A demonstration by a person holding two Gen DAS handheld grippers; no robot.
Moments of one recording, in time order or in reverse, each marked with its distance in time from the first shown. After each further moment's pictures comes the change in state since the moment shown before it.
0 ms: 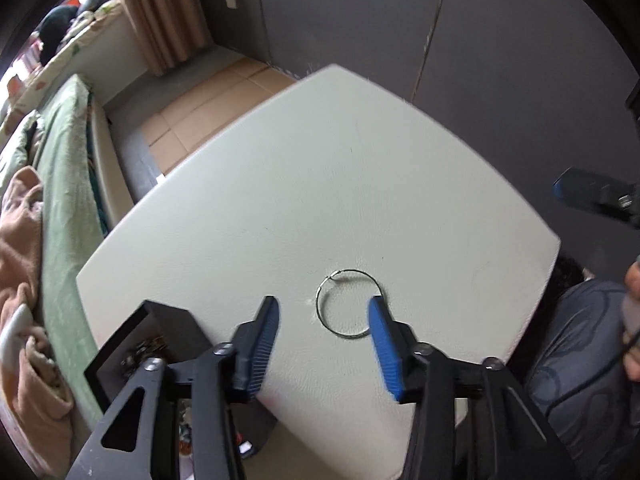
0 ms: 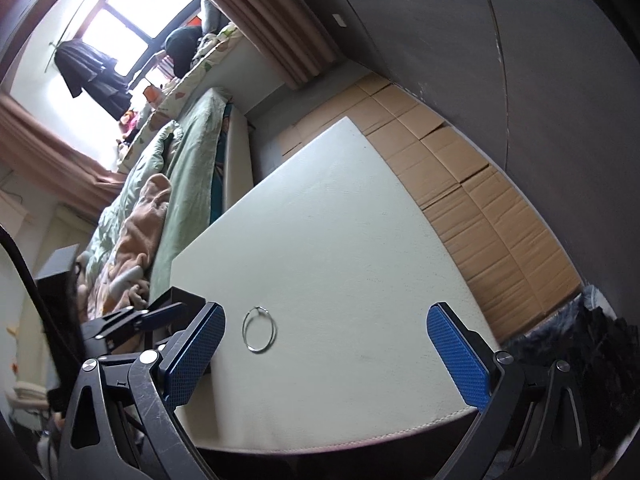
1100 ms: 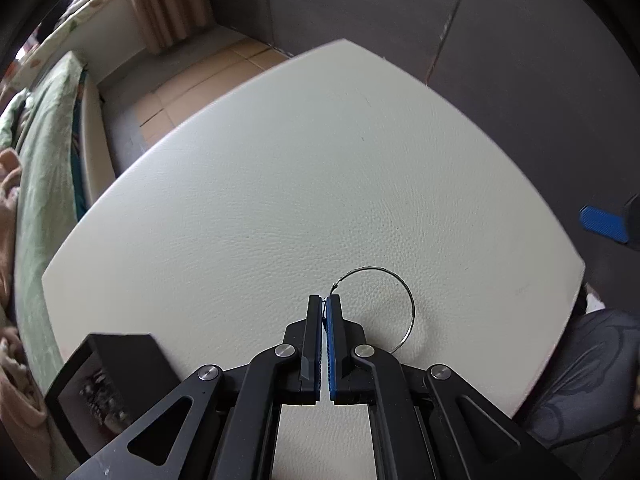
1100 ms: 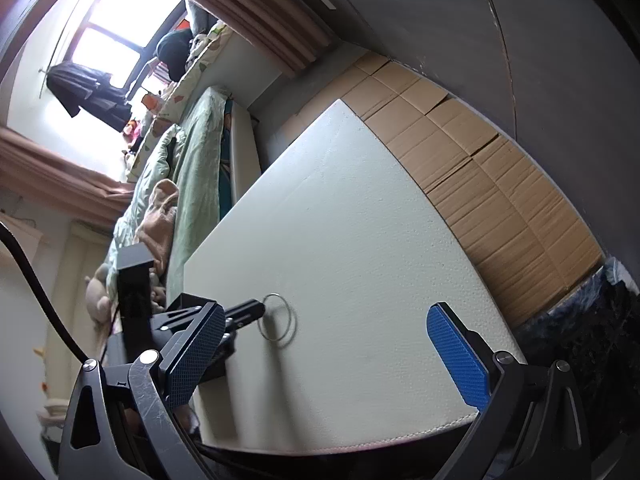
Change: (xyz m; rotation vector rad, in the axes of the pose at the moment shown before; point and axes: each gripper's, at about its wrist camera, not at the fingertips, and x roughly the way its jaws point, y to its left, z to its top) left arm 0.035 0.010 0.015 -0.075 0.025 -0.038; right arm 0.019 -0.016 0.004 0.070 0.053 0.066
